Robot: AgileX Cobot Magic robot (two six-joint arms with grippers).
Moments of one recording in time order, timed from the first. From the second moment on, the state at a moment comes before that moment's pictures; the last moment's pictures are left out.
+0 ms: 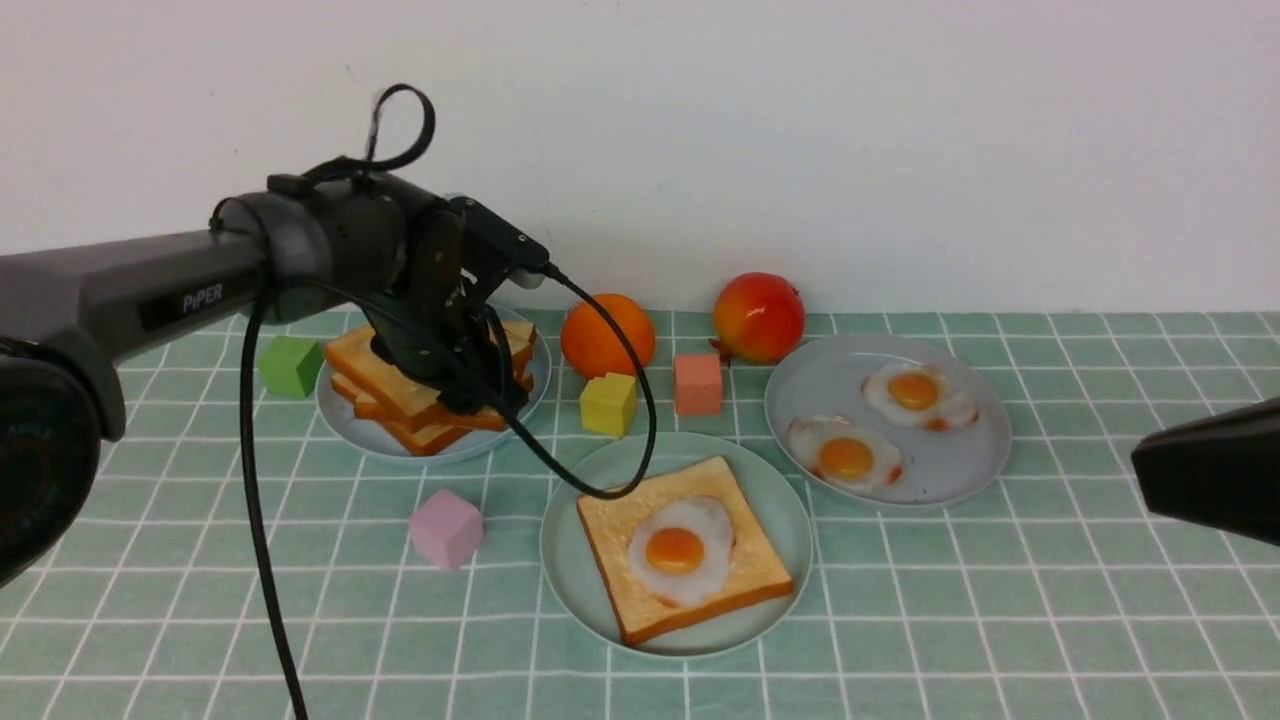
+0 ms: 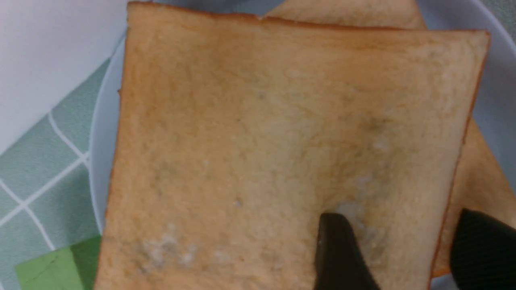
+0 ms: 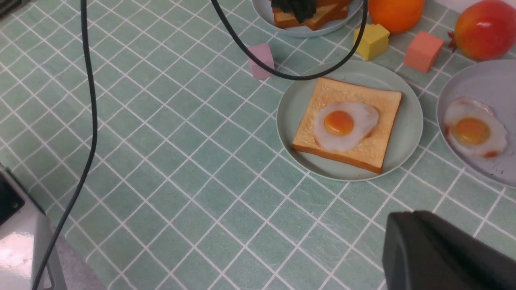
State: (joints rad) right arm 0.45 0.85 -1.04 0.38 0.96 -0.28; left arm -0.31 2.16 -1.67 0.24 0.65 0.17
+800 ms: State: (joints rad) right arm 0.45 0.81 -1.04 0.32 1.03 -0.26; left arm -0.61 1.78 -1.49 0.22 0.84 0.10
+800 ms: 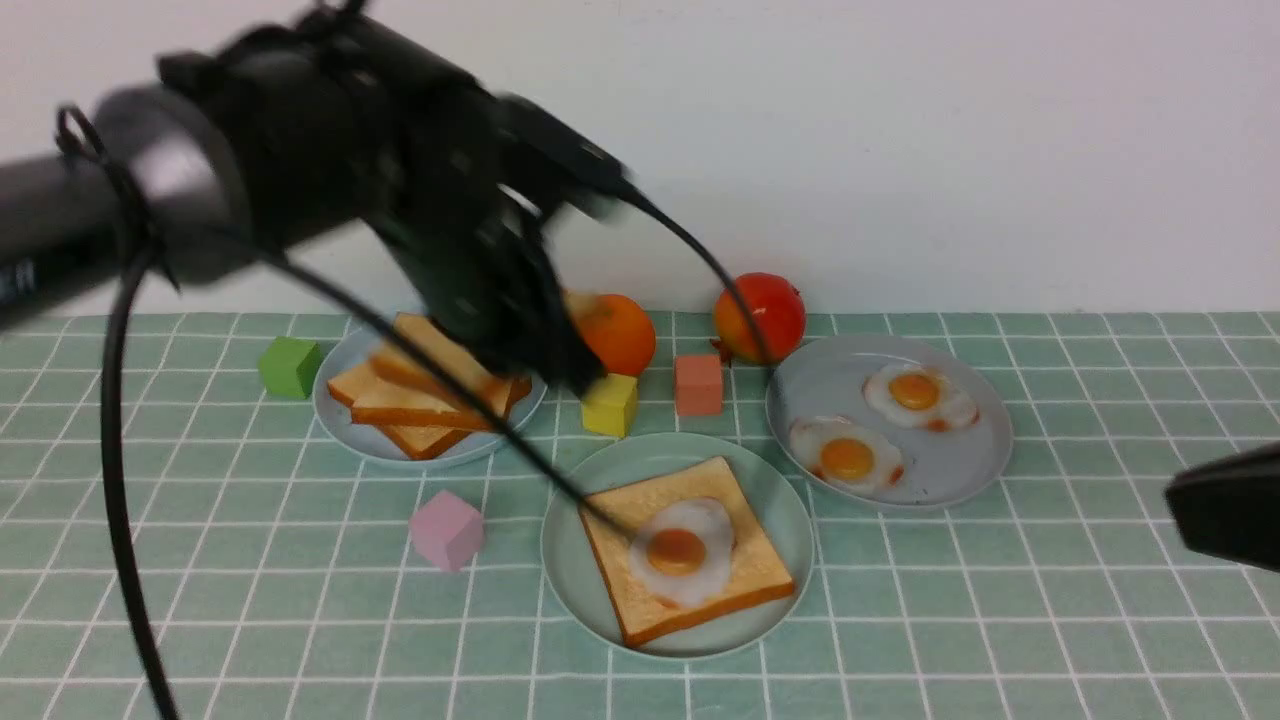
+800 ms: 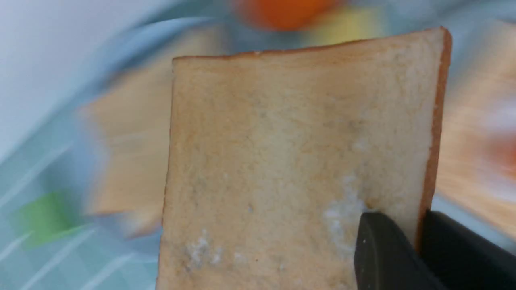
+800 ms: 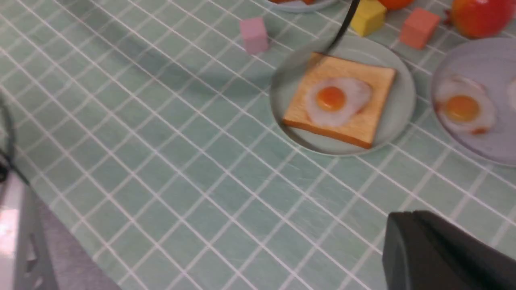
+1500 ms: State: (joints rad) right arm 0.45 0.65 -0.98 0.23 1.06 -0.18; left arm -0.83 1.88 -1.34 0.41 0.58 0.13
